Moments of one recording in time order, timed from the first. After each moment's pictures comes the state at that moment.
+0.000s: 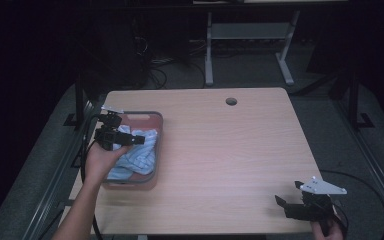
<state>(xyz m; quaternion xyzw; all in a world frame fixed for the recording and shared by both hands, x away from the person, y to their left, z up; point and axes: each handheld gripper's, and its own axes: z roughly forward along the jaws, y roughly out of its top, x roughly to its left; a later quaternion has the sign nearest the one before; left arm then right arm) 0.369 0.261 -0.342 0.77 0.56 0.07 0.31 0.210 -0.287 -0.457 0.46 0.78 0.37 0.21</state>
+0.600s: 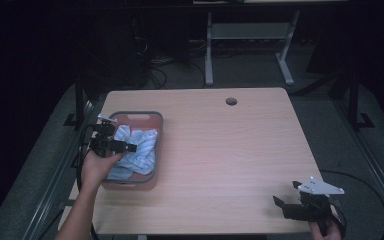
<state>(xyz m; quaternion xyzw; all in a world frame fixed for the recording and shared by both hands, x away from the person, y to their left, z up) 0.371 0.282 -0.379 0.75 0.60 0.07 0.26 0.211 -0.282 -0.456 0.45 0.79 0.37 0.20</state>
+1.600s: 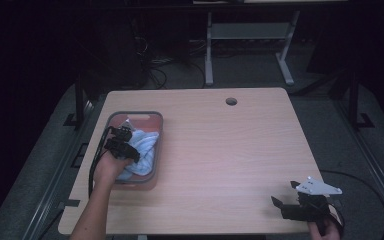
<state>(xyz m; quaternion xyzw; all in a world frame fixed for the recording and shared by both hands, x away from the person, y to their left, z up) 0.395 0.248 -0.414 0.81 0.58 0.08 0.08 0.211 -0.278 -0.456 0.44 0.79 0.37 0.21</state>
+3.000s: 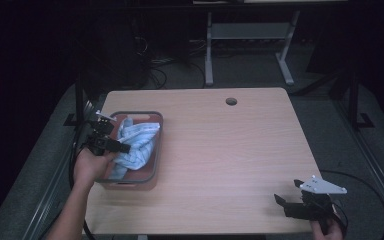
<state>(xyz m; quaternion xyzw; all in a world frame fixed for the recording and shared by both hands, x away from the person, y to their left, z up) 0.360 0.283 -0.345 0.78 0.57 0.06 0.26 0.211 -0.285 -0.453 0.45 0.78 0.37 0.21</state>
